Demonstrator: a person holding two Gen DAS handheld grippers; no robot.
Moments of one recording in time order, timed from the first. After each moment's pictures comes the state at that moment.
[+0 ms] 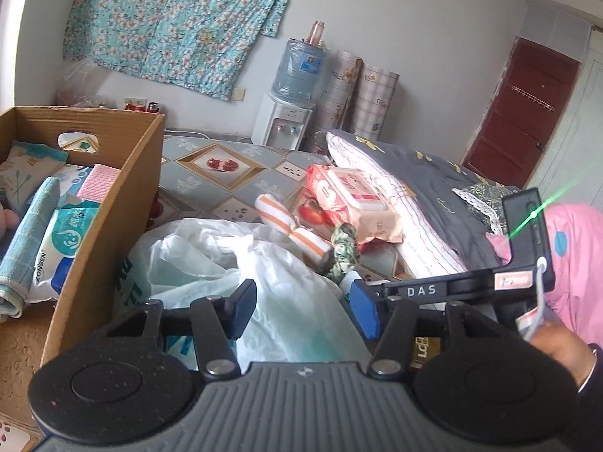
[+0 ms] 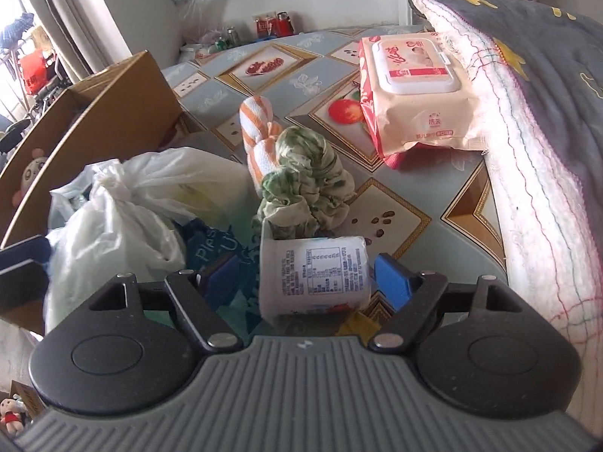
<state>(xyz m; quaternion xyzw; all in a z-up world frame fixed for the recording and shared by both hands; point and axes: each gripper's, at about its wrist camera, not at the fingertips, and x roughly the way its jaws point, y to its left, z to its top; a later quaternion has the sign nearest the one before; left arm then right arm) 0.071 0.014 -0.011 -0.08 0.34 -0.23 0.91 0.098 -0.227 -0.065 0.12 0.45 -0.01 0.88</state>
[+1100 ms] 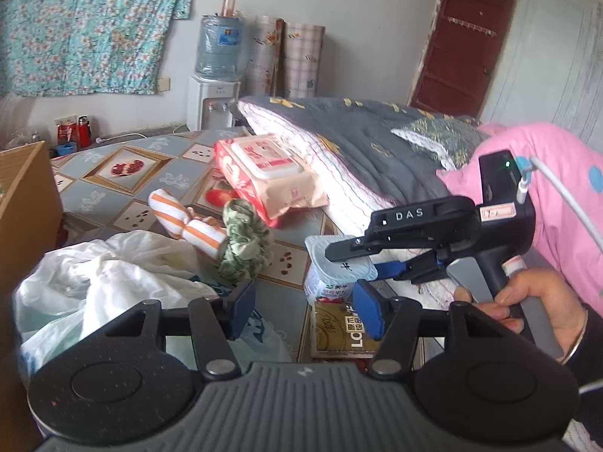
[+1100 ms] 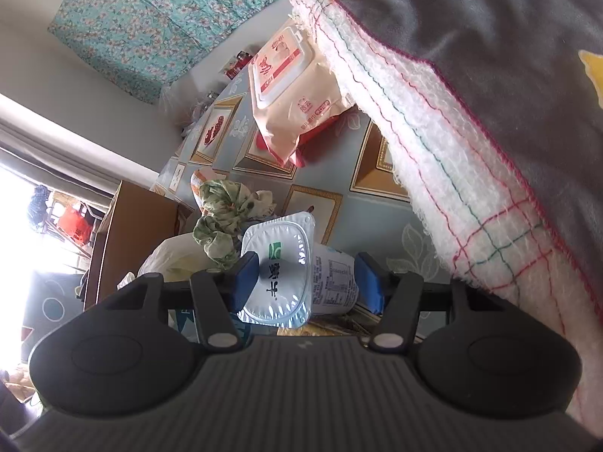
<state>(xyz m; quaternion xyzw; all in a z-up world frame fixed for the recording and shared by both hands) 0.072 -0.093 -0.017 0.03 0.36 -0.32 0.88 0.057 -0.348 -0.096 0.41 0.40 -0.02 0.82</state>
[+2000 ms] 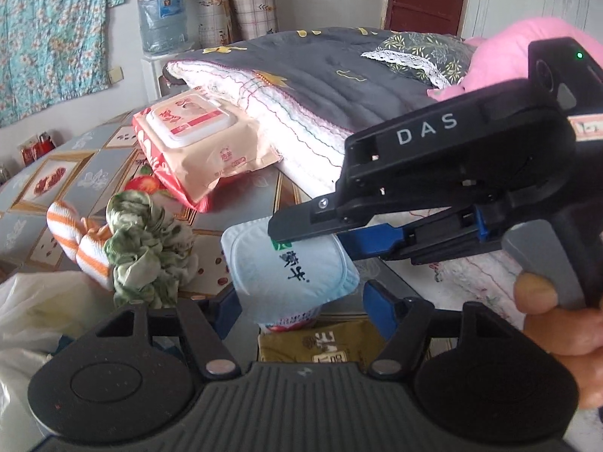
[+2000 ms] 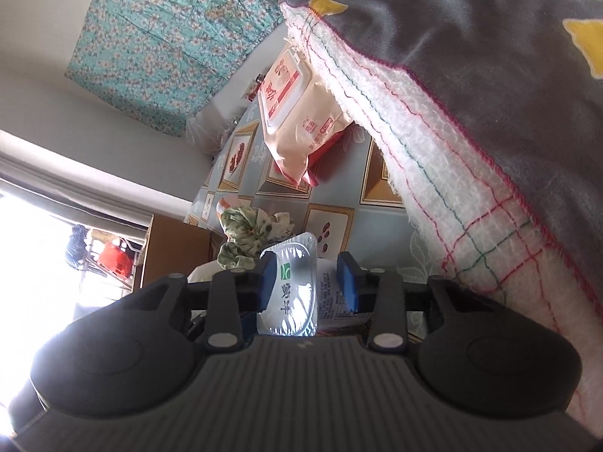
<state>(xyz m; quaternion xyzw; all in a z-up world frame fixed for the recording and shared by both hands) 0.107 -0.203 -0.082 0.15 0.38 -0.34 0.85 0.038 -0.368 -0.110 0.49 0.34 0.00 0.80</state>
